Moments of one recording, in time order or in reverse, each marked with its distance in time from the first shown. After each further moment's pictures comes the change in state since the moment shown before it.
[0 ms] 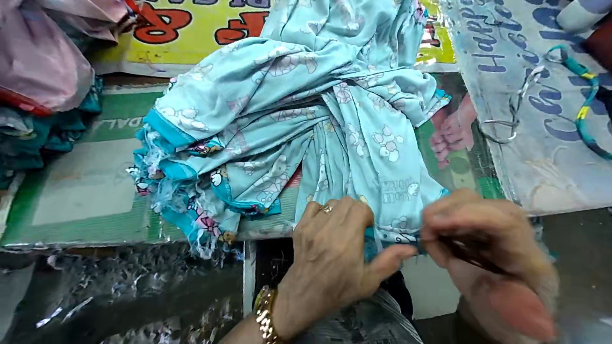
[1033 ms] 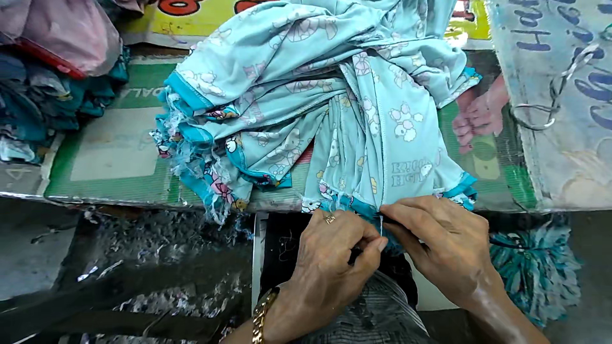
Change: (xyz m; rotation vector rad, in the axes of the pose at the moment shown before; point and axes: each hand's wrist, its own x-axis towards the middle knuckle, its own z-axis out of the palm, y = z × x) left_hand -0.043 0.009 -0.007 -0.332 -0.055 -0.140; right_hand -0.022 0.027 0.027 -0.643 -0.043 -0.189
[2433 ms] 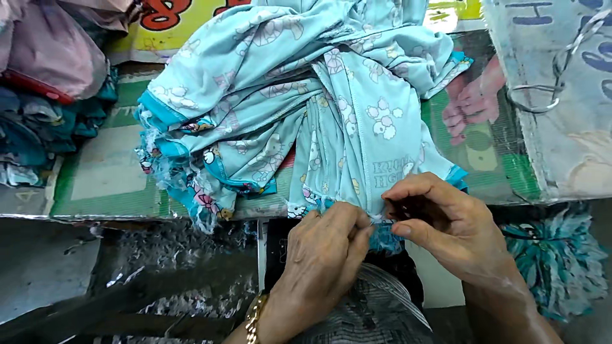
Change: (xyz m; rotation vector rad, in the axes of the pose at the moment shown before) left_hand 0.016 0.004 0.007 0.272 -0.112 -0.027; right_hand 0.002 0.027 -0.009 0.946 -0.070 0.290
